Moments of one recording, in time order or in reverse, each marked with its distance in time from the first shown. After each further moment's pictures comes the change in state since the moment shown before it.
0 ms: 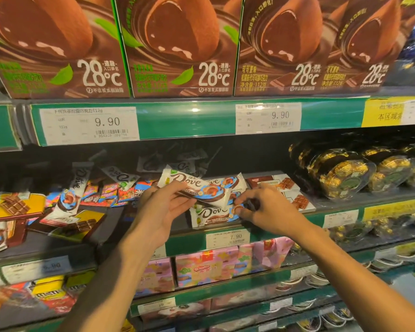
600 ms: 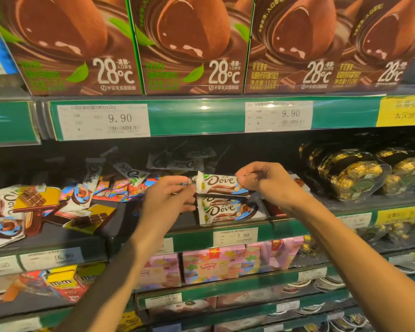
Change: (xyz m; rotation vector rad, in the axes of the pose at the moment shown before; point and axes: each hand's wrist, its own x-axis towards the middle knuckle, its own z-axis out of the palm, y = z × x) left_hand -0.021 0.004 -0.008 0.453 0.020 0.243; right_hand 0.029 -0.016 -0.019 0.810 0.012 0.117
